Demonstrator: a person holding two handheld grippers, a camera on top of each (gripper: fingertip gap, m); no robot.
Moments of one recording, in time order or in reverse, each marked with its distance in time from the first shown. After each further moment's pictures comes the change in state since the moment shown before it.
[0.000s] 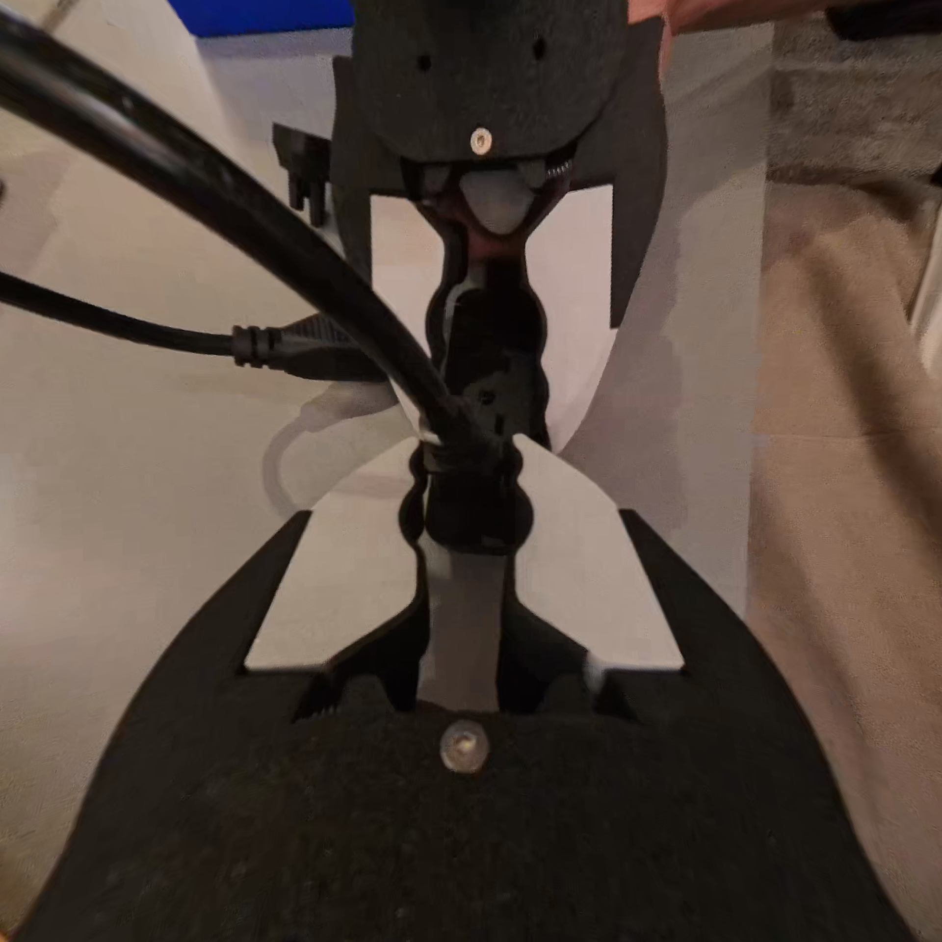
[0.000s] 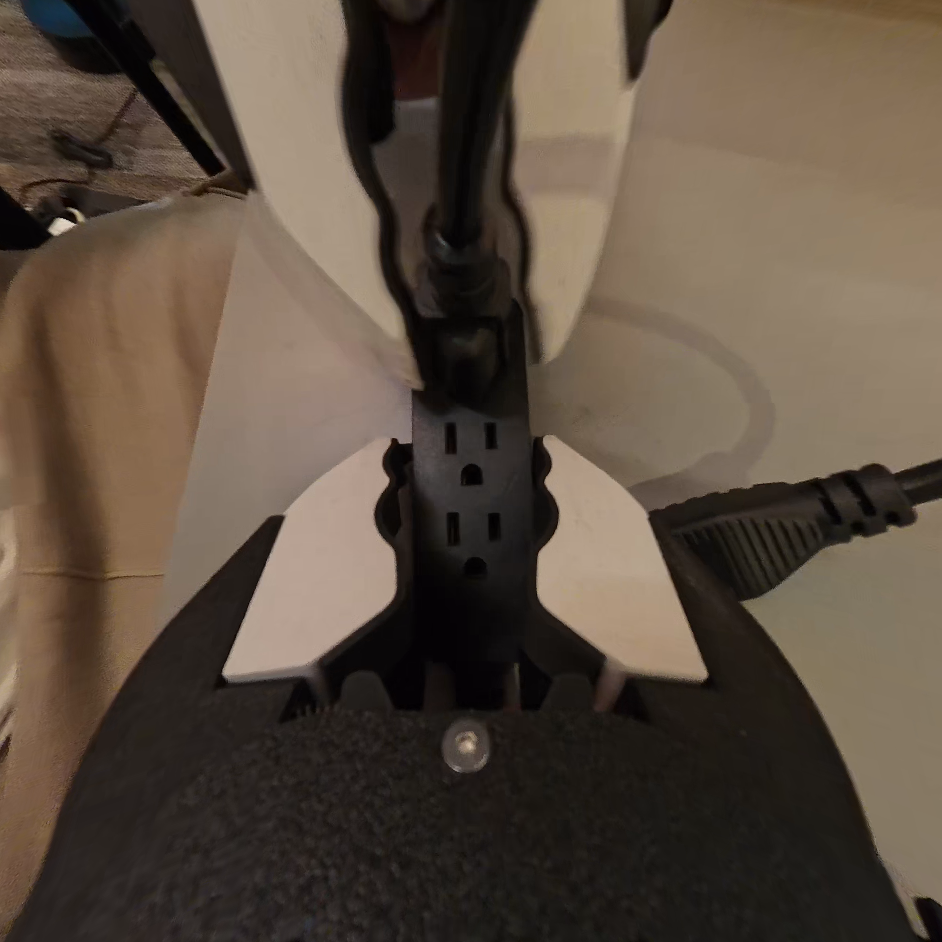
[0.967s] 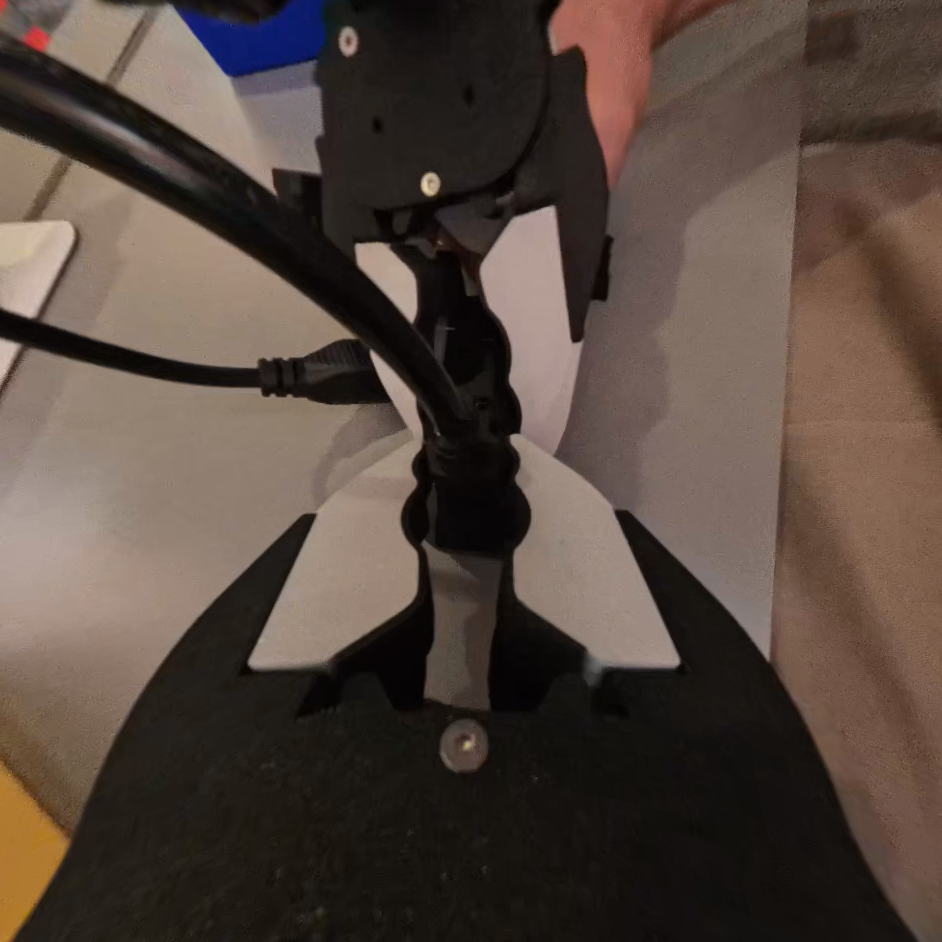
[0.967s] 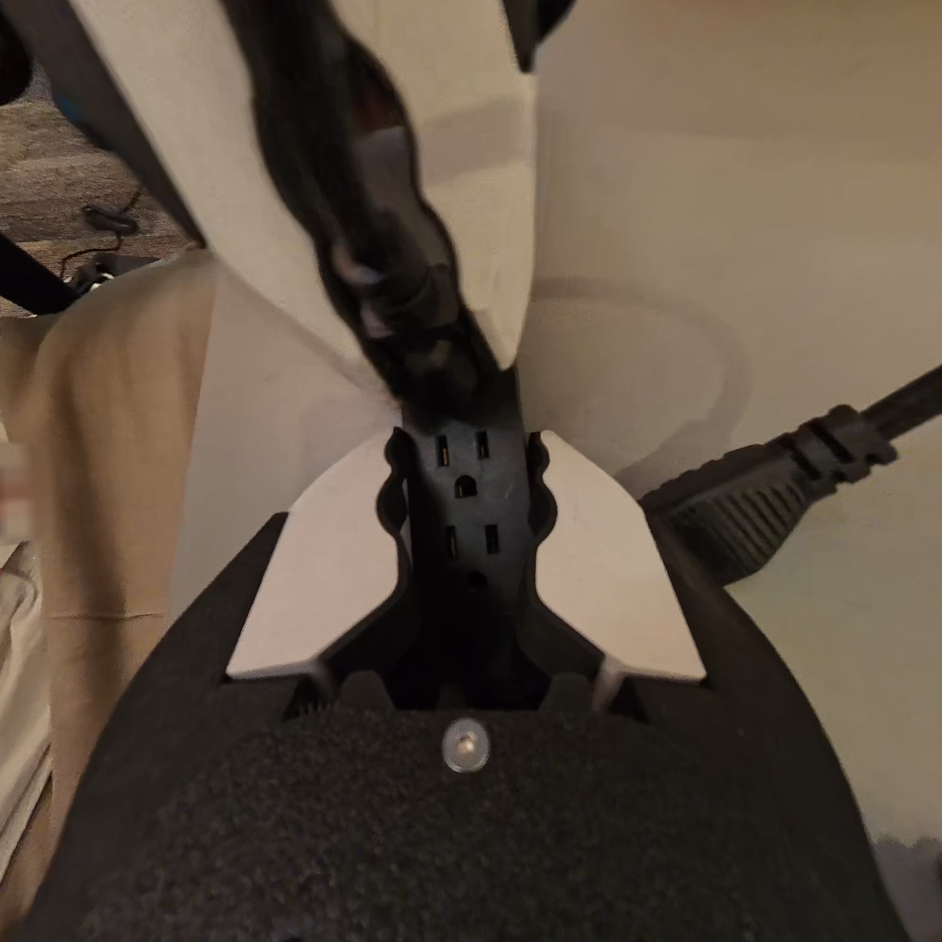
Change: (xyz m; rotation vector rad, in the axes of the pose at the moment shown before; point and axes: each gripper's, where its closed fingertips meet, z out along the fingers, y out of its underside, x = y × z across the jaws) left arm -0.006 -0.004 -0.001 -0.003 -0.069 0.085; right arm 0.009 -0.003 0.004 0.036 -0.018 0.109
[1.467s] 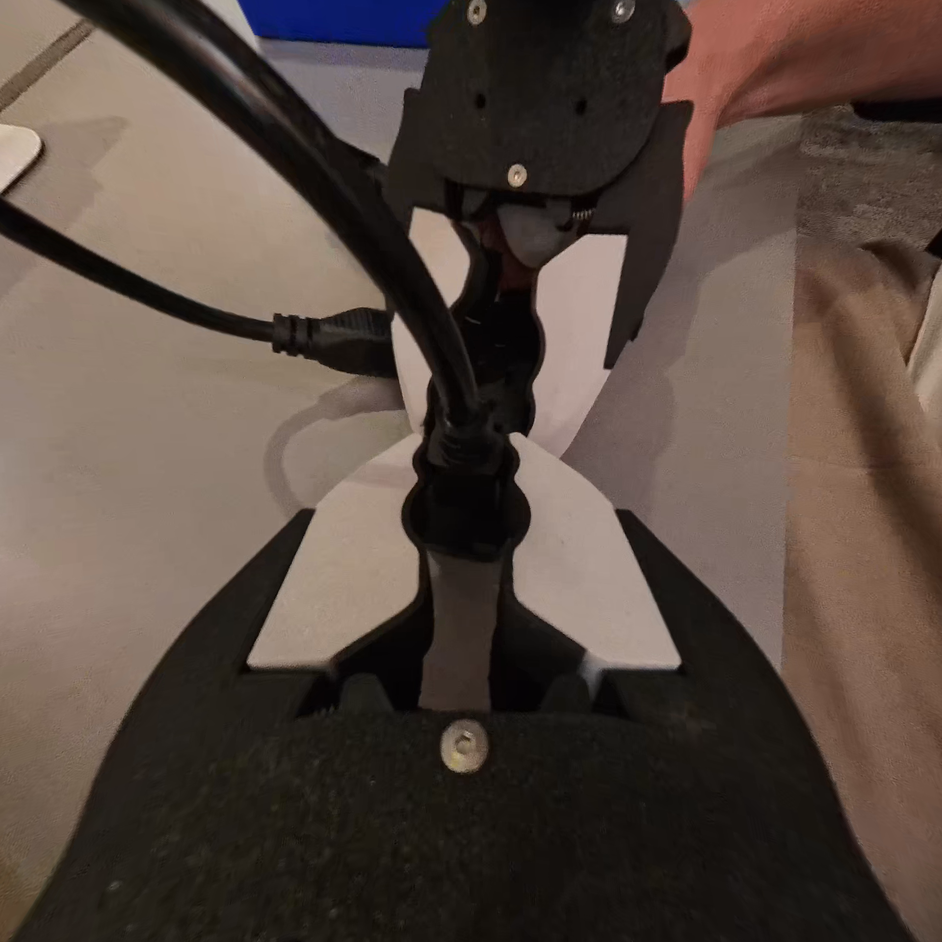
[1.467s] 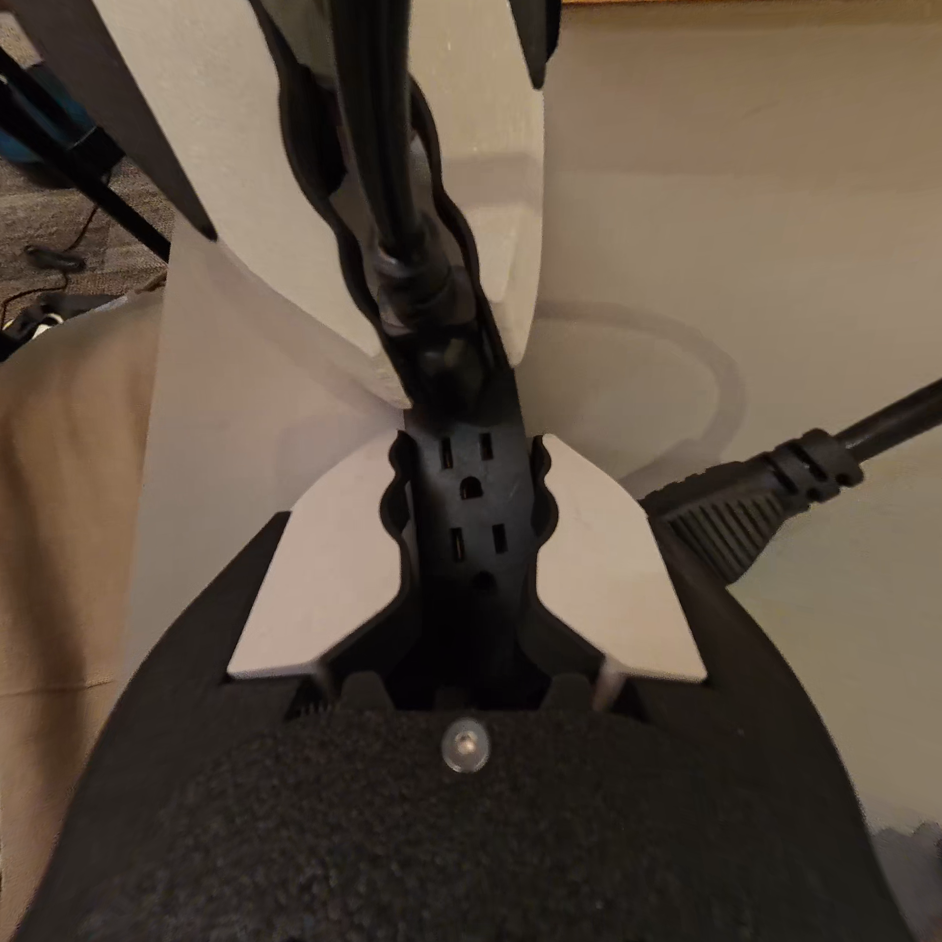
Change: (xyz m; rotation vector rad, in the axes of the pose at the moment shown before) left arm -0.021 0.012 -0.004 0.060 0.060 -0.166; right arm 0.016 -0.011 0.006 0.033 0.092 0.036
